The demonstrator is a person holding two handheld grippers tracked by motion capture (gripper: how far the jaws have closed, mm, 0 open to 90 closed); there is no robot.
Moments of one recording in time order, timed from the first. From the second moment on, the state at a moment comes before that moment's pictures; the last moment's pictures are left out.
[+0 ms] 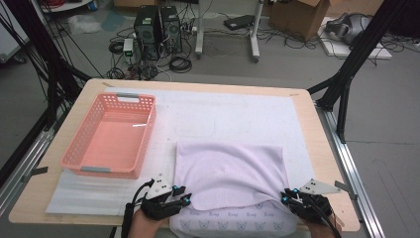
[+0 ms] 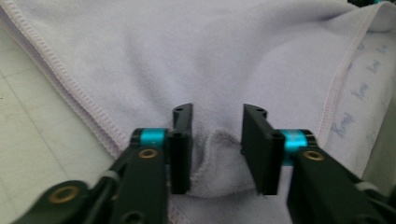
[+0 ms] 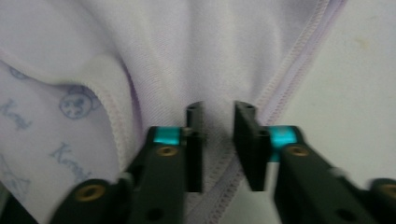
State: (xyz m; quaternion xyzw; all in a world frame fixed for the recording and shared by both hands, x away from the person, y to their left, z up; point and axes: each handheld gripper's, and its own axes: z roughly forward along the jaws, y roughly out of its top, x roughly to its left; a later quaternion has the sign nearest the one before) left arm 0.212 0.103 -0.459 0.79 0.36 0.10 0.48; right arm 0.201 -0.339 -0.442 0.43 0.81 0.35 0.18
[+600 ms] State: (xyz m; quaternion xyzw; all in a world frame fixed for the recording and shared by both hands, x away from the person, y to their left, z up) left arm 0.182 0.130 -0.437 0.77 0.36 0.08 0.53; right arm 0.172 -0.356 -0.420 0.43 0.80 0.40 0.16
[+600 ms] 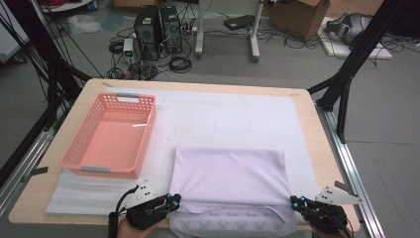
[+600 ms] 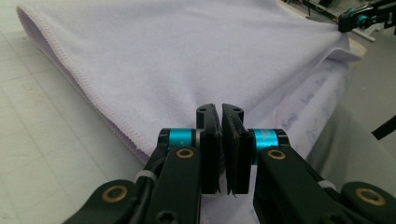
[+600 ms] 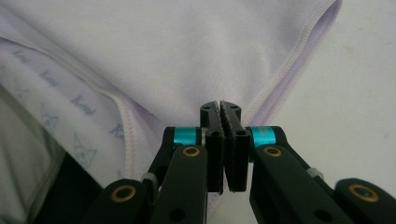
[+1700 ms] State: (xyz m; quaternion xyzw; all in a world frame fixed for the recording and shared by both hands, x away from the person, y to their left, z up) left arm 0.290 0.116 -0.450 0.75 0.42 0.11 0.50; right arm 0.281 -0.337 -0.439 0.46 0.78 0.38 0.19
